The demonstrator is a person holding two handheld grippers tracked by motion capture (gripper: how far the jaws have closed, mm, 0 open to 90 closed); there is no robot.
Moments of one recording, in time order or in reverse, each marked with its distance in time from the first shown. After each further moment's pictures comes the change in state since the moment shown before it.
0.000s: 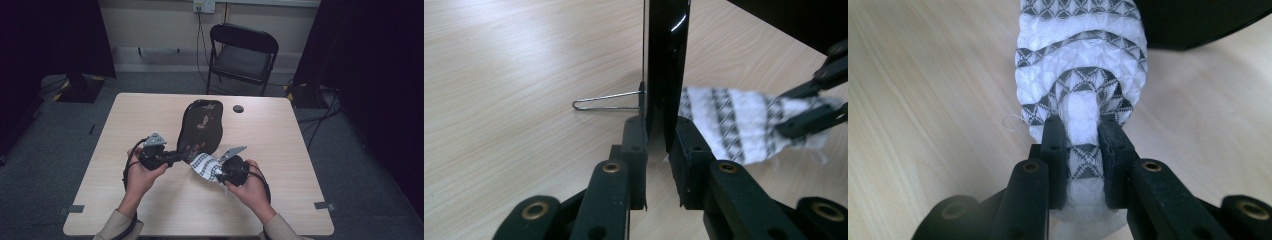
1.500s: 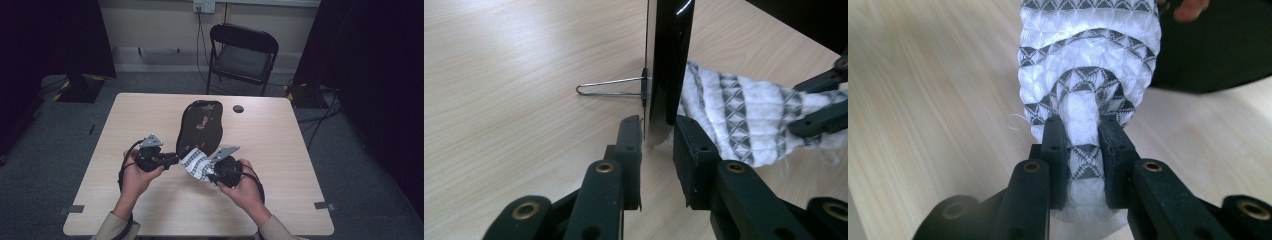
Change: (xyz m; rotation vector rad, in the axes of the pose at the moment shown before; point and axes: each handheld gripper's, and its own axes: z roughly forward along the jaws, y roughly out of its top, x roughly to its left) left arm 0.004 -0.006 -0.010 0.028 -0.003 -0.010; right arm 0.022 0.015 -0.002 -0.037 0.023 -0.053
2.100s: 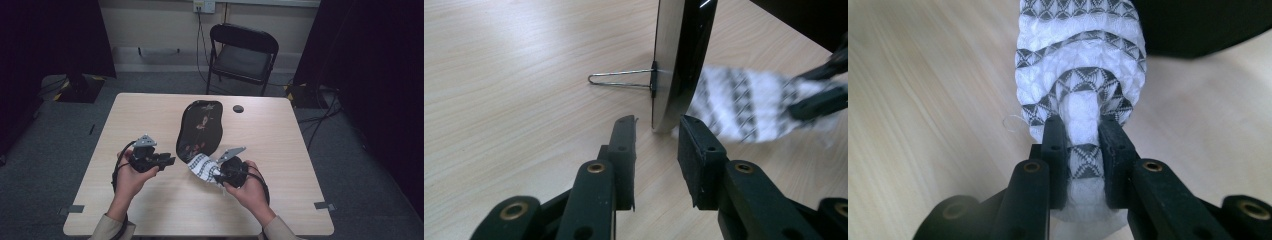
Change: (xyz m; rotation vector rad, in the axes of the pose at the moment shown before) left arm 0.008 -0.006 -0.013 0.002 0.011 -0.038; right arm -0.013 -0.013 -0.004 0.014 -0.011 0.045
